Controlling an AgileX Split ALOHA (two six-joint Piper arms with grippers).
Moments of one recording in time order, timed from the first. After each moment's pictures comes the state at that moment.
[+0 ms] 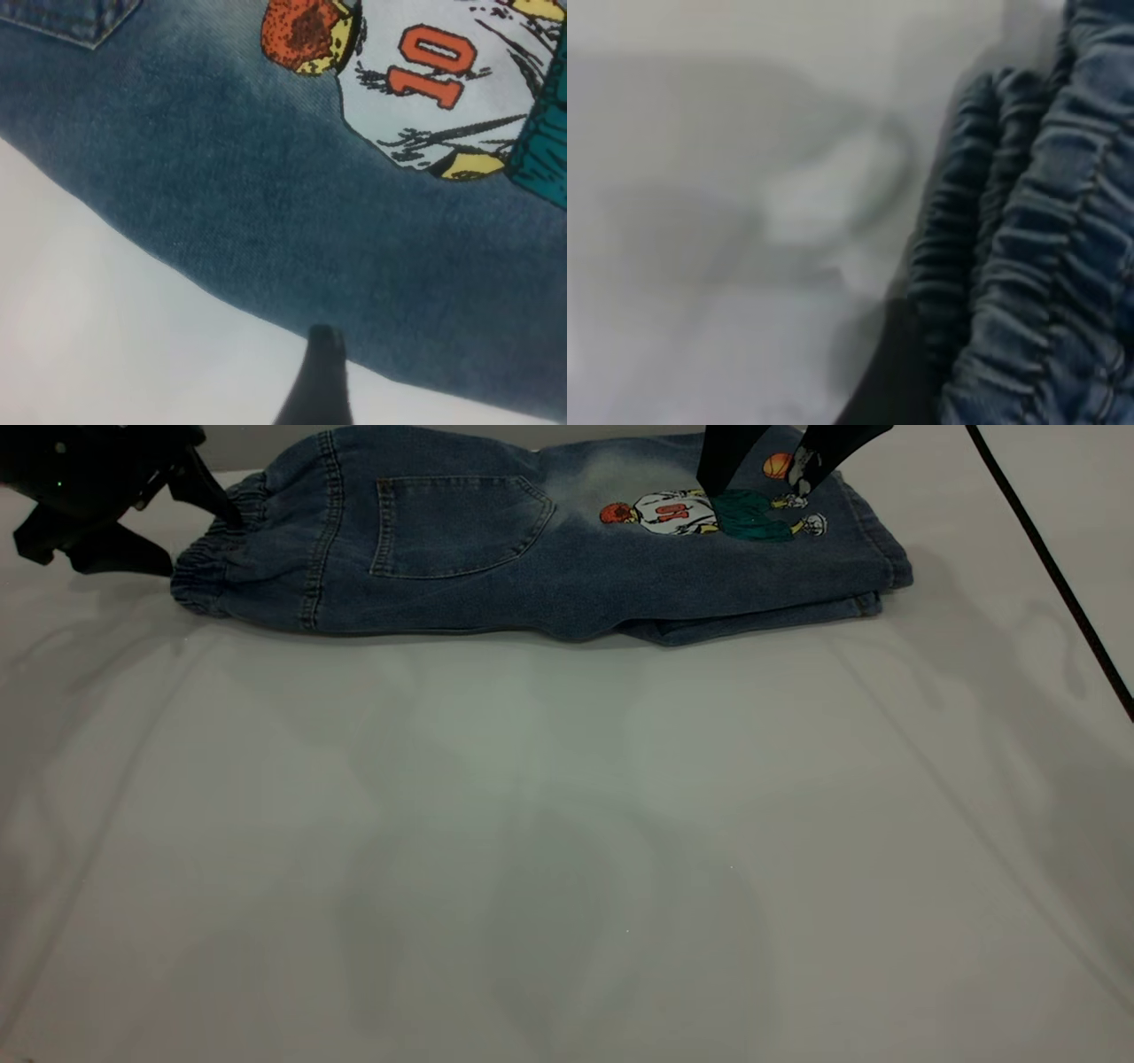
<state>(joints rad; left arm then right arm) 0.13 2.28 -1.43 -0.95 0.41 0.56 0.23 2.39 -1.97 0.40 1.06 -0.34</state>
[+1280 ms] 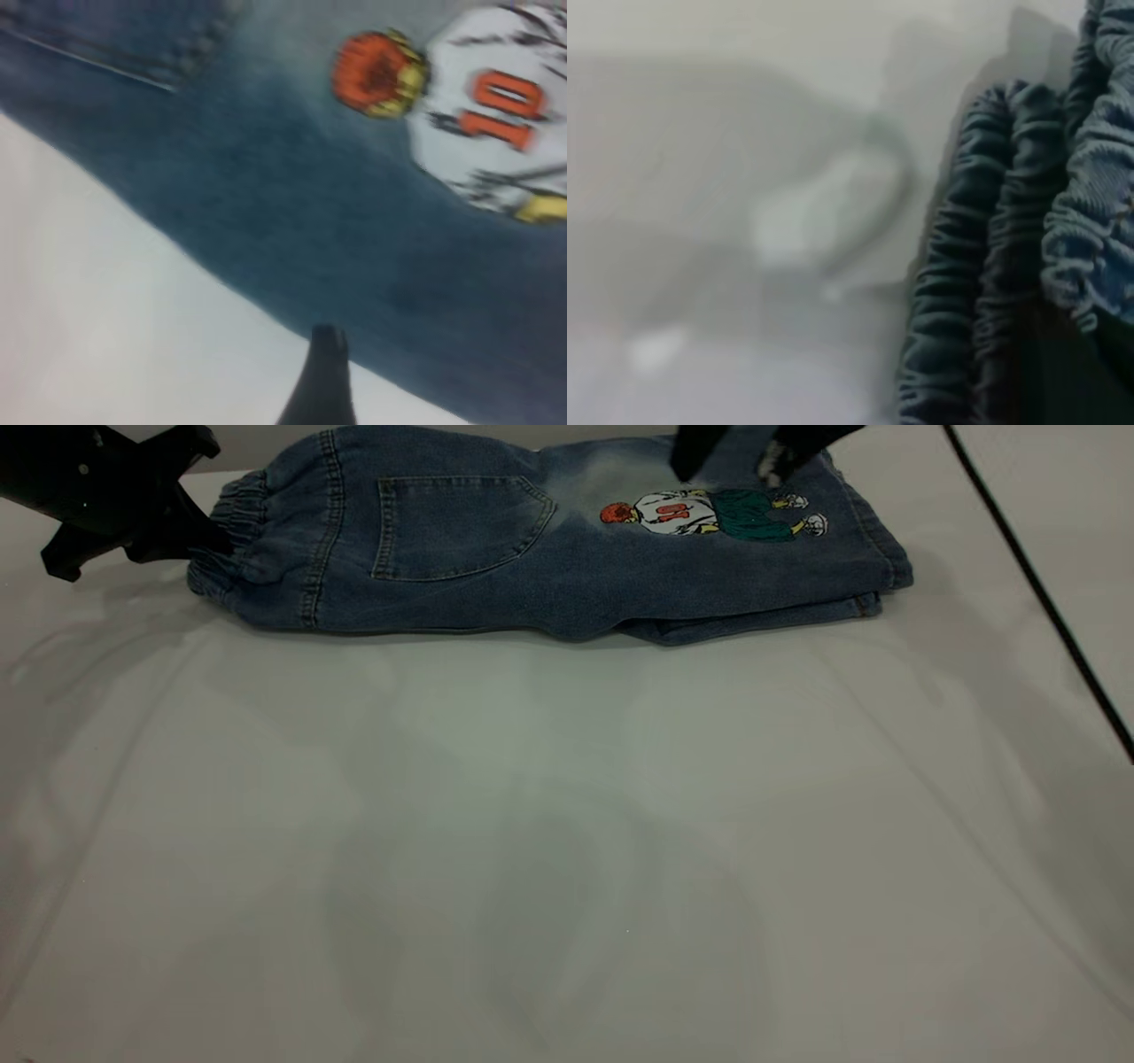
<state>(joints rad) 0.13 2.33 -1.43 -1.19 0.41 0.77 0.25 2.39 -1.97 0.52 1.03 -0.38</state>
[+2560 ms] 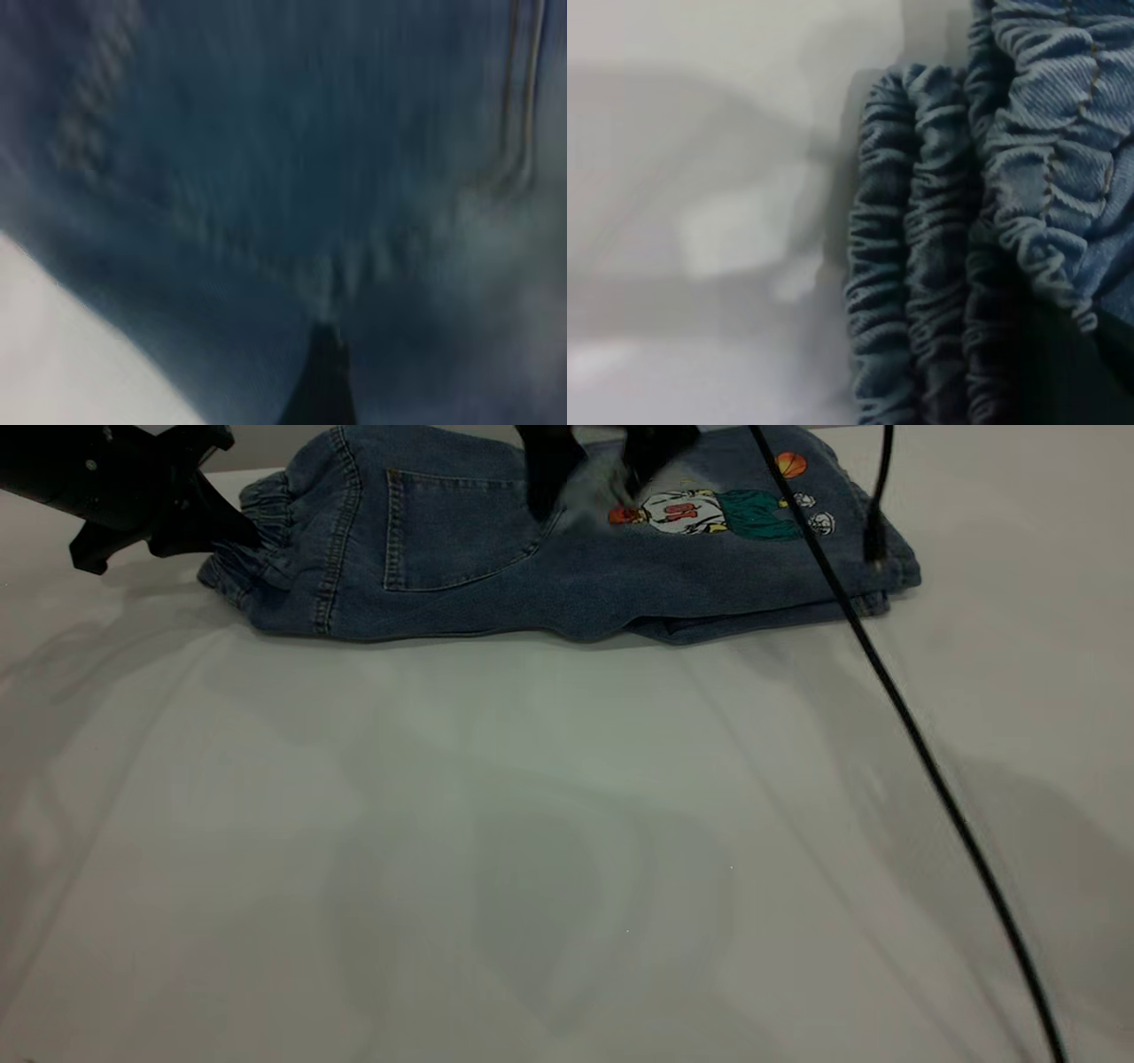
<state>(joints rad) 0.13 2.33 -1.43 -1.26 0.52 0.89 0.44 2.74 -2.60 0.27 1.12 -0.17</state>
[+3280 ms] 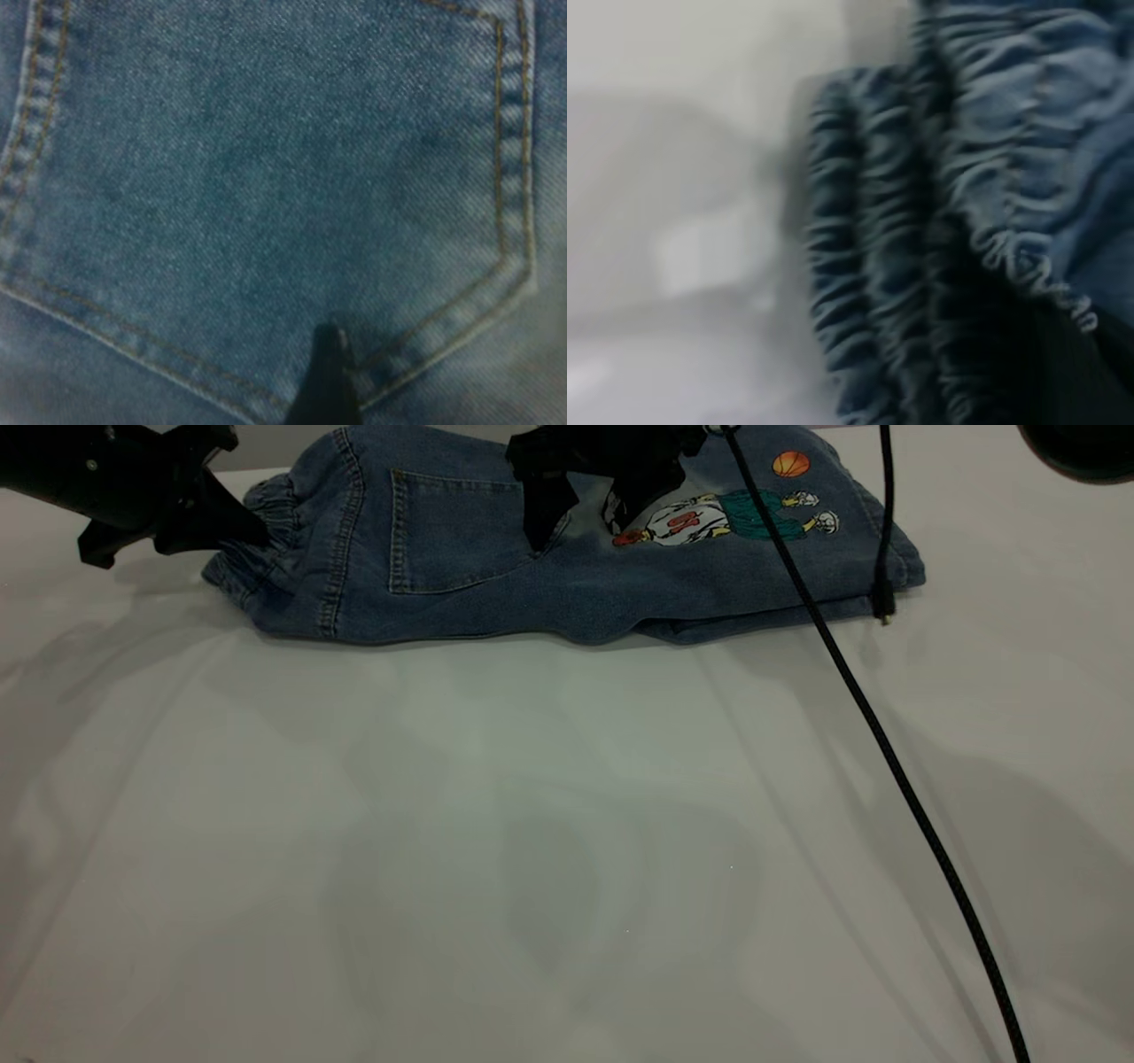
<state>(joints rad) 0.13 2.31 -1.43 -1.27 0.58 0.98 0.44 2.83 -2.60 0.26 0.99 -0.16</state>
